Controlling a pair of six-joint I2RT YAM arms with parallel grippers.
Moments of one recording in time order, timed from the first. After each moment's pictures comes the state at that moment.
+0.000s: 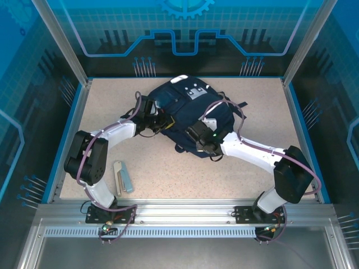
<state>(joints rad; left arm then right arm) -0.30 1.73 1.08 -0.11 0.50 -0.95 0.81 1.55 1.13 -0.77 0.45 0.75</state>
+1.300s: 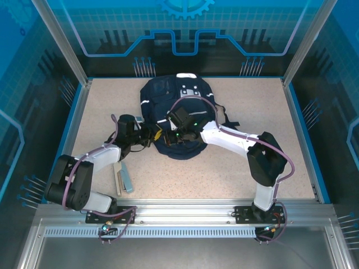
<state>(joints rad) -0.23 1.43 0.61 0.27 0.54 -1.39 0.83 1.84 1.42 -0.53 -0.12 0.54</state>
